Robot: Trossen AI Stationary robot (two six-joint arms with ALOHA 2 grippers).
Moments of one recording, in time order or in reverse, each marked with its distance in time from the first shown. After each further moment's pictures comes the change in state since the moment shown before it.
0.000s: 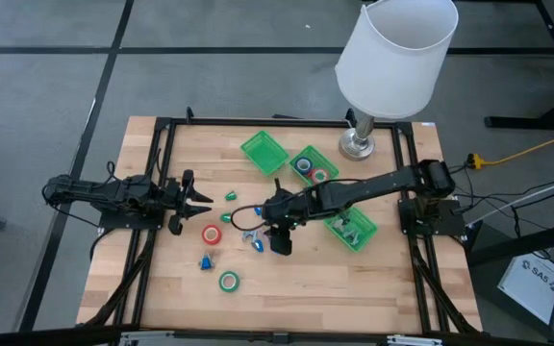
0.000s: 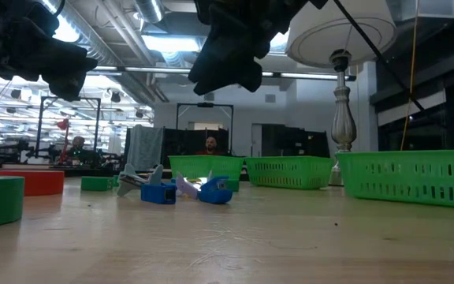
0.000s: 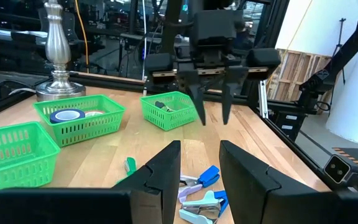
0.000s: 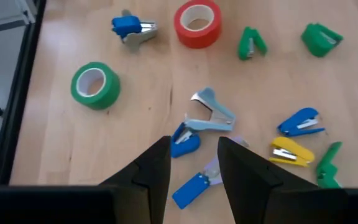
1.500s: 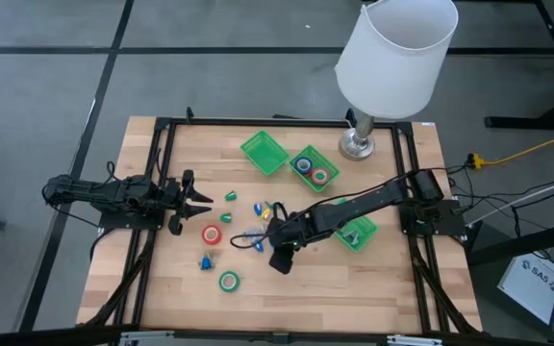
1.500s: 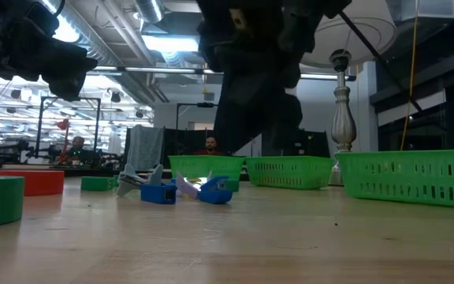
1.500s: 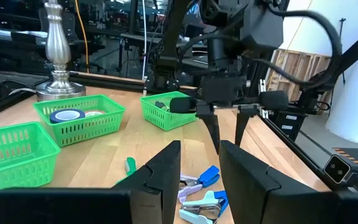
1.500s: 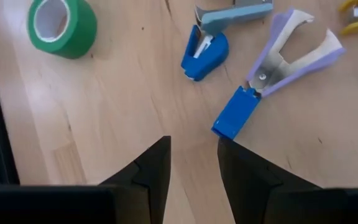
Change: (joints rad) left arm 0.000 0.000 0.000 0.000 0.000 0.000; right arm 0.105 0.114 0.000 -0.105 -0.001 0.394
